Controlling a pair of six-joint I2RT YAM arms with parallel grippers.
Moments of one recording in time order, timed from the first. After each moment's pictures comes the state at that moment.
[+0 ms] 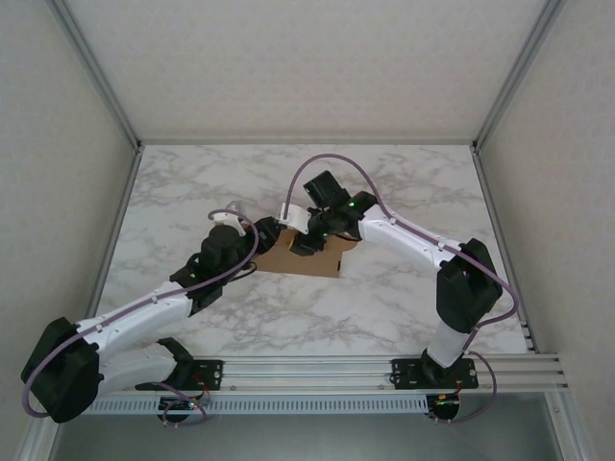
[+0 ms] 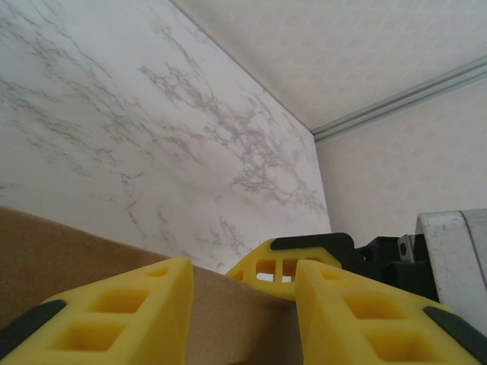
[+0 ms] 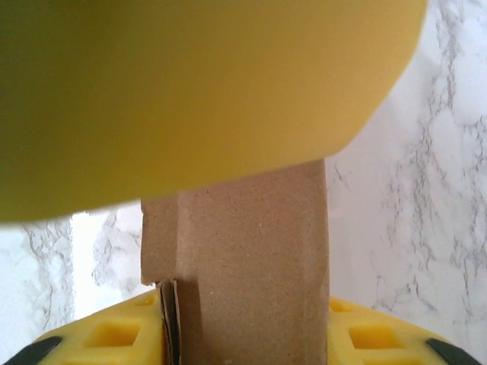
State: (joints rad) left arm -0.64 1.08 0.56 0.23 -0.11 -1.02; right arm 0.78 1.72 1.41 -0.66 -0.34 -0.63
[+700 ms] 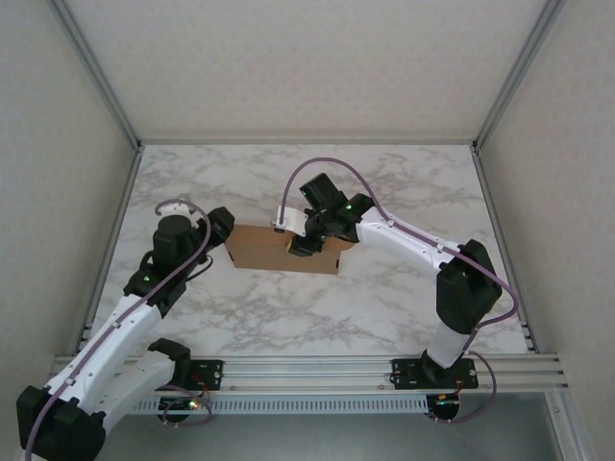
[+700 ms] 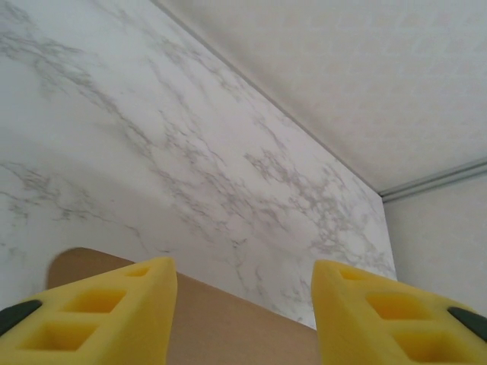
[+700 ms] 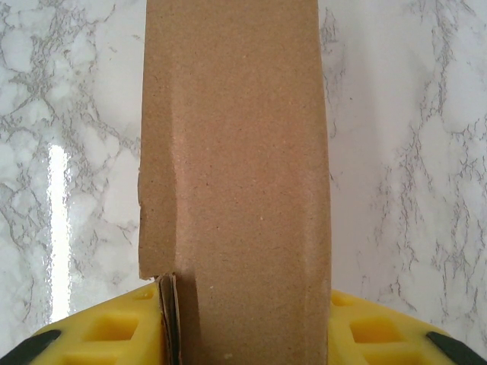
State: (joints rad) left arm -0.28 0.85 0.63 -0.15 0.00 -0.86; right arm 0.80 1.72 1.41 -0.65 -0.30 -0.67
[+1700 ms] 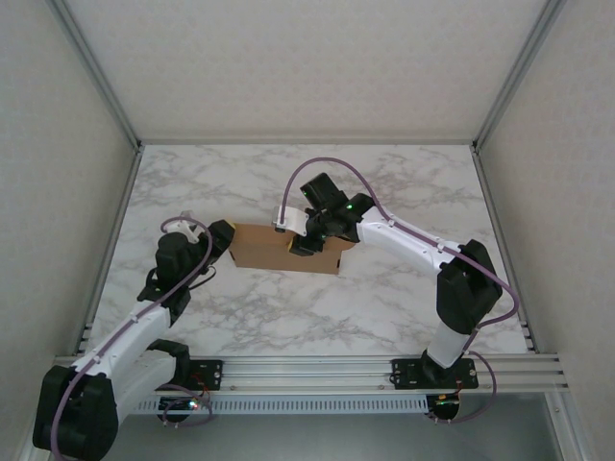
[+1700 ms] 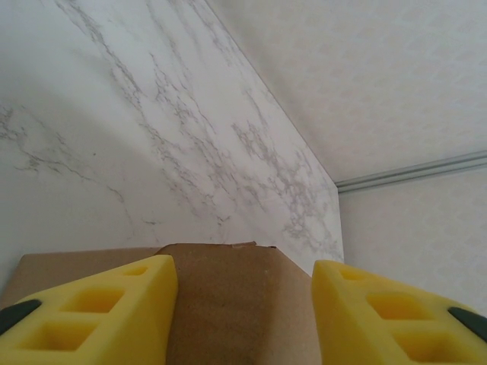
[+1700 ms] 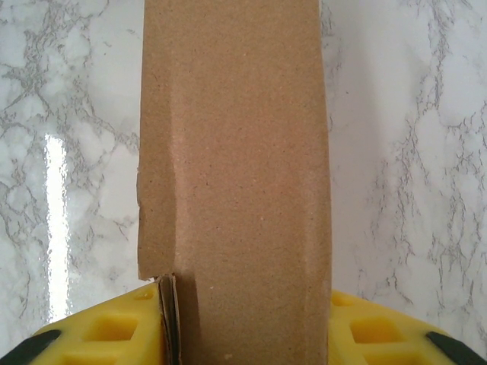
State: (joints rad) left arm -0.18 0.90 0.35 0.25 0.23 -1.03; right arm 0.79 1.72 1.41 -0.65 -0.29 -0.67
